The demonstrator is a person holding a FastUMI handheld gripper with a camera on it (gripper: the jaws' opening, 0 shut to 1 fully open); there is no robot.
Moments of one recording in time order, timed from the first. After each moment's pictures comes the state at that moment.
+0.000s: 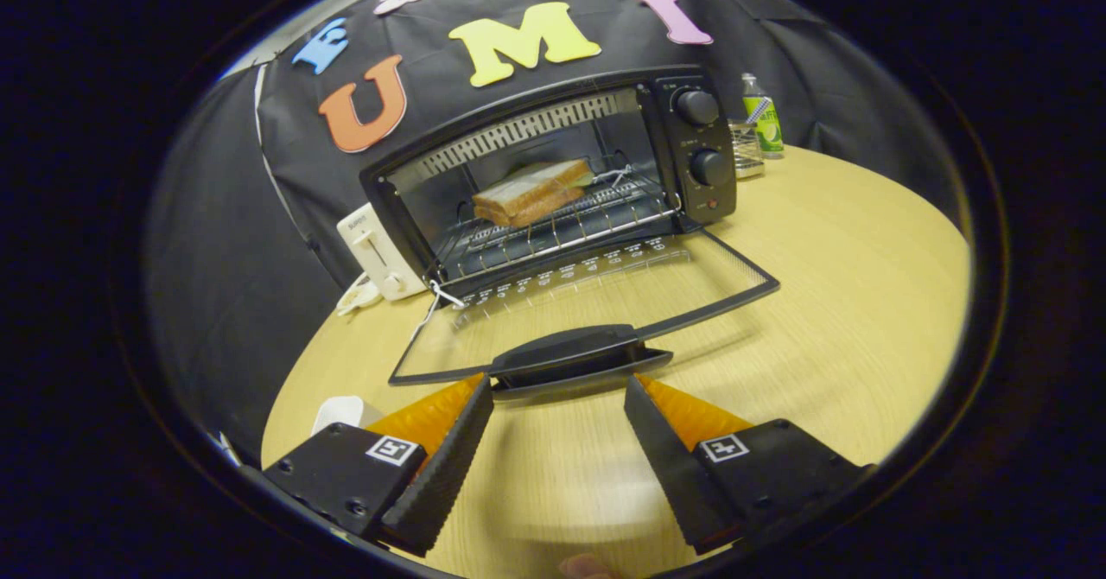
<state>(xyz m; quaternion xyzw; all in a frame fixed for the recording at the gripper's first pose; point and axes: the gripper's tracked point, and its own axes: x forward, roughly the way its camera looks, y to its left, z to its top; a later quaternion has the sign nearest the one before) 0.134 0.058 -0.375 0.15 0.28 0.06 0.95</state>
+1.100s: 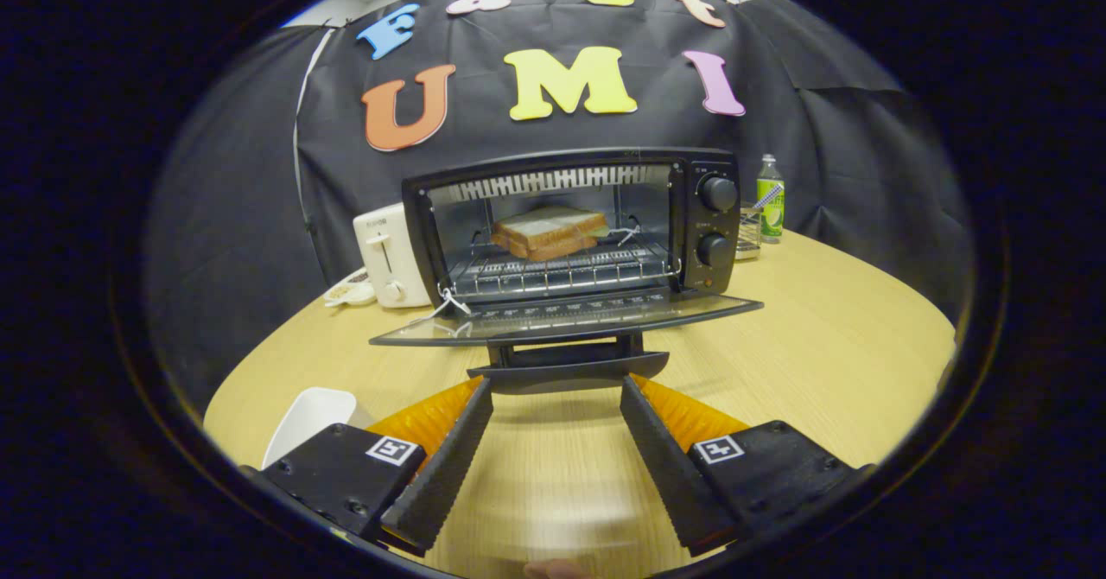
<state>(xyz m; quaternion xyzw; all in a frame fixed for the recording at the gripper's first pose) 0.130 0.055 -0.350 0.04 0.18 0.04 0.98</state>
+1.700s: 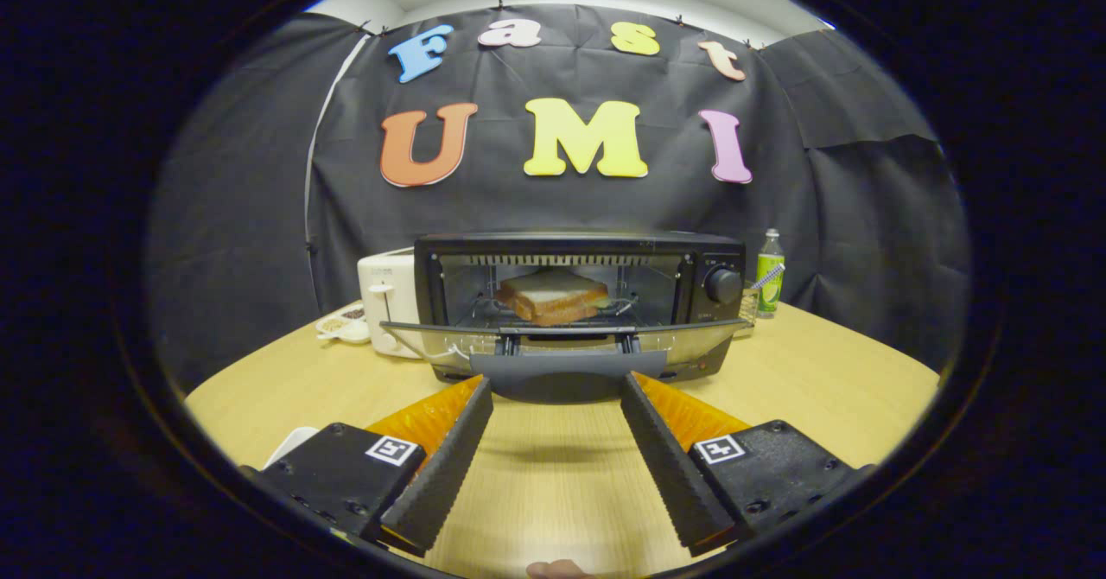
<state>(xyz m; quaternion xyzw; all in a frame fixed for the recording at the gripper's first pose) 0.142 0.058 -0.299 -0.01 0.07 0.04 1.00</state>
